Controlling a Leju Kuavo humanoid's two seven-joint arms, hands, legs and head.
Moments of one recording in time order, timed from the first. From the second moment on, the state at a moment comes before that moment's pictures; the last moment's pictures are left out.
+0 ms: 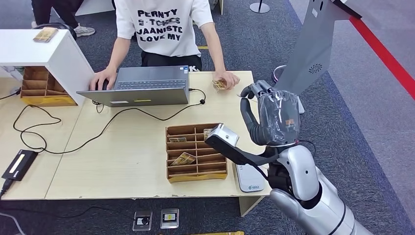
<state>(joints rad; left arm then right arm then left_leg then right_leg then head) -0.08 0.02 -0.82 -0.19 0.73 0.27 0.32 -0.57 -0.29 0.77 -1.83 1.15 -0.34 0.50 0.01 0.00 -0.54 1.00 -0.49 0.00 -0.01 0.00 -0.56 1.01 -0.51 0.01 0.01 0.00</state>
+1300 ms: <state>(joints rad) -0.13 0.02 -0.96 -0.19 0.68 0.23 0.36 -1.02 -0.07 0.84 -1.39 0.89 -0.16 0.36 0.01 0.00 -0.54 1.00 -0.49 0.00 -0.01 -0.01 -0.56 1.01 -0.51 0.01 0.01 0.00</state>
